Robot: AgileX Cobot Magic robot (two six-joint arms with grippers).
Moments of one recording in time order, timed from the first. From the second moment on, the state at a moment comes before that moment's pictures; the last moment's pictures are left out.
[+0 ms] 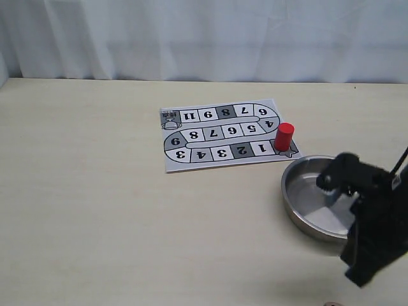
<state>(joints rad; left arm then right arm) -0.03 0.00 0.00 0.18 0.25 -0.18 0.23 1.39 -0.70 0.17 0.92 -0.66</state>
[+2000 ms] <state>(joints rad) -0.03 0.00 0.00 0.18 0.25 -0.18 0.15 2.15 -1.43 -0.03 0.33 0.17</state>
